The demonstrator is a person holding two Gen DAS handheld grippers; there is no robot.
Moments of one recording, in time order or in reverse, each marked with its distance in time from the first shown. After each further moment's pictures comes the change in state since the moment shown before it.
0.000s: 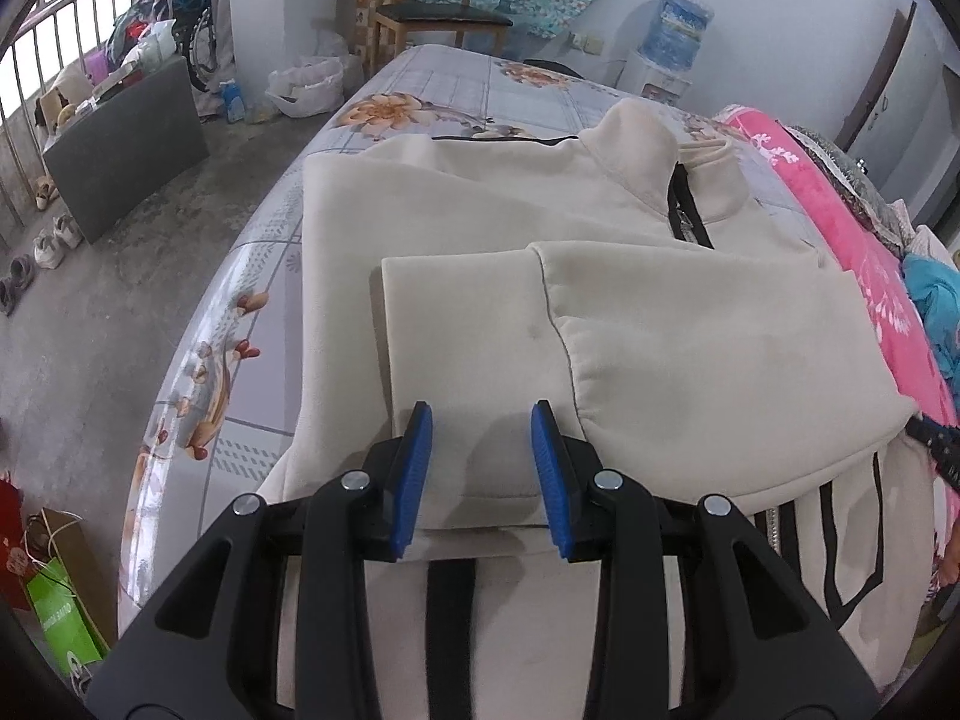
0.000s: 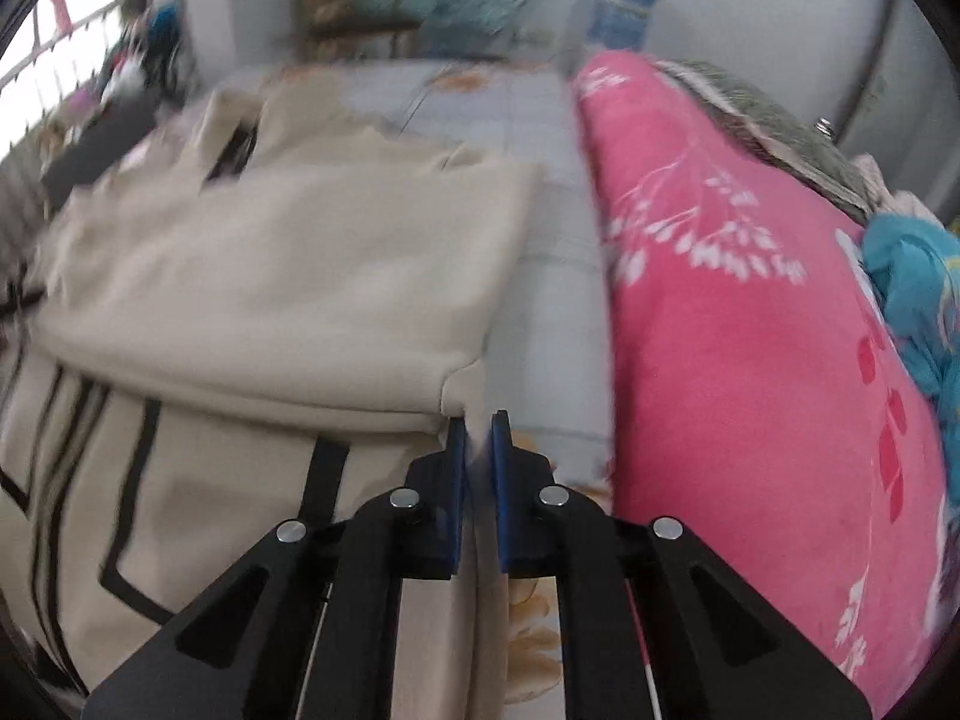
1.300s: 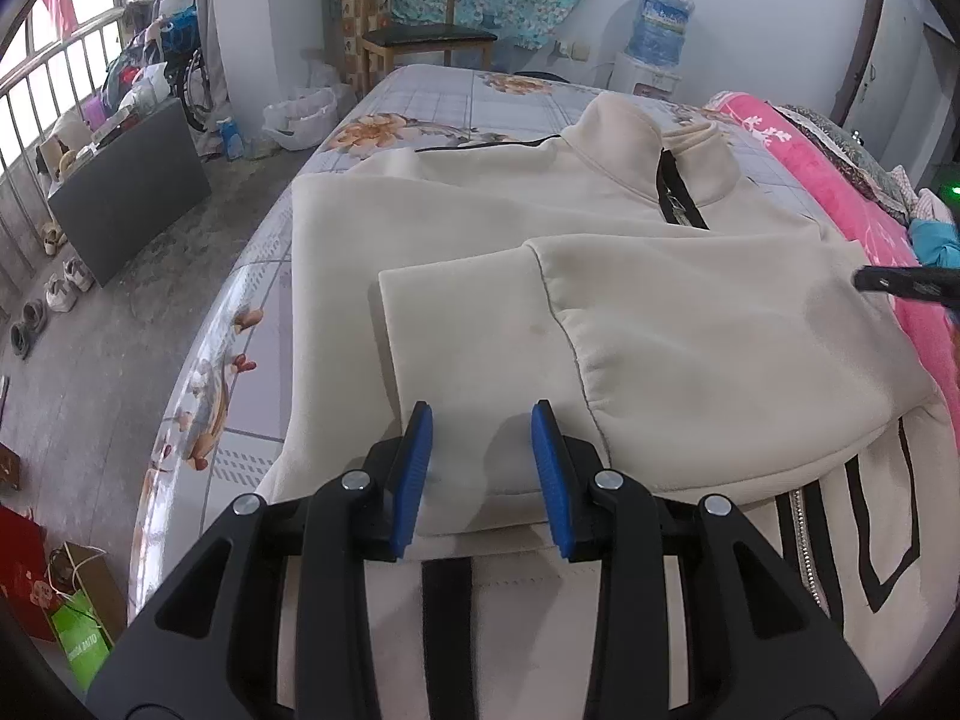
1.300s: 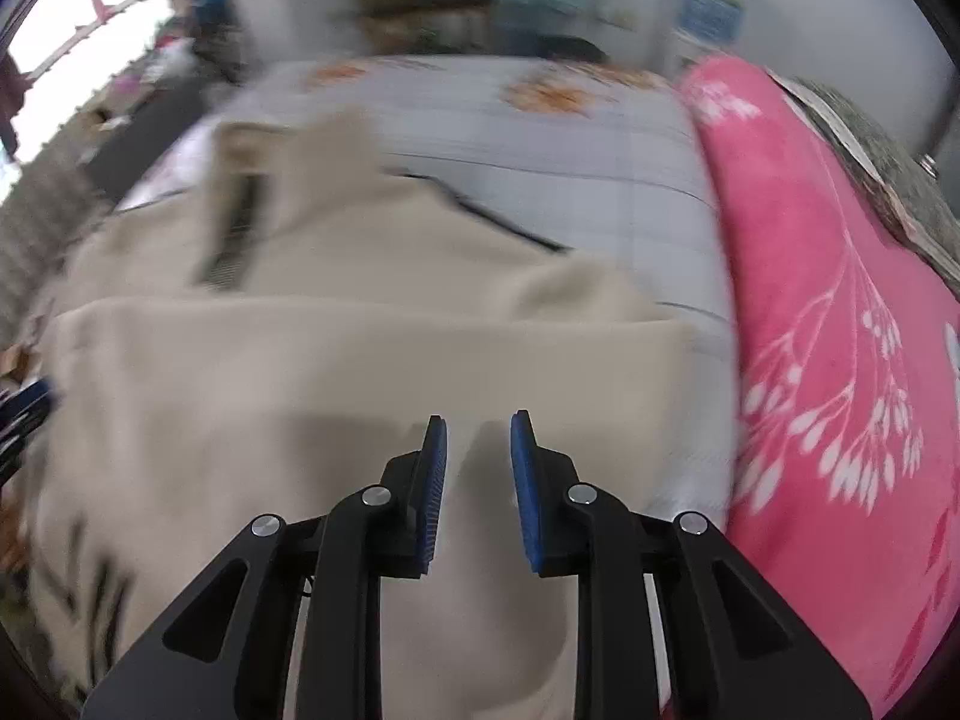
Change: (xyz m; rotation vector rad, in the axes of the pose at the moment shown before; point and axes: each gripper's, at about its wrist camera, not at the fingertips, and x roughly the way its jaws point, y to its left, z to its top) left arm 0.000 -0.012 -0.010 0.092 -0.051 0.053; right arm 0.099 0.026 0.121 -0.084 0.118 0.117
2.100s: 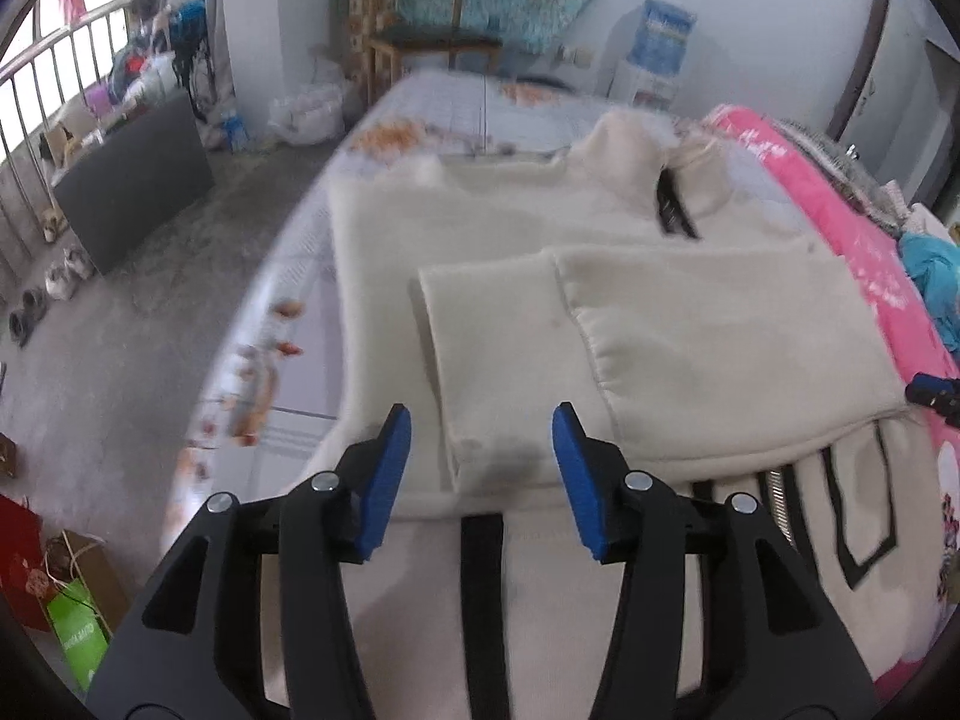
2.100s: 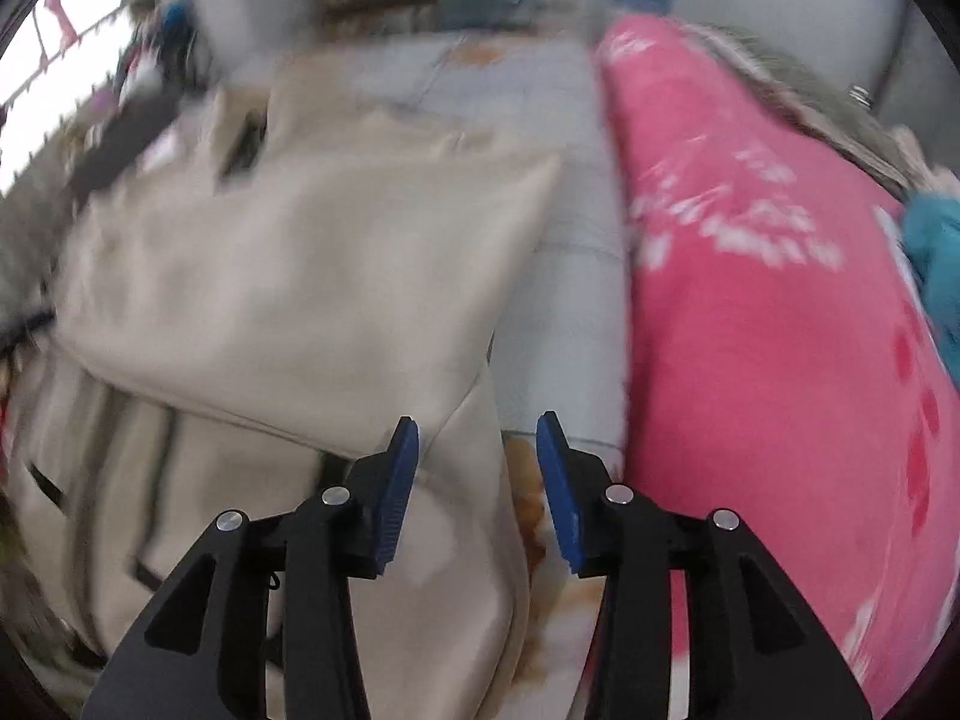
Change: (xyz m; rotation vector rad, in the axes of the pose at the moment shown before) left arm -0.040 0.017 -0.005 -0.025 -0.020 -0.024; right arm -0.091 -0.009 -0.125 0.102 -0.060 0.005
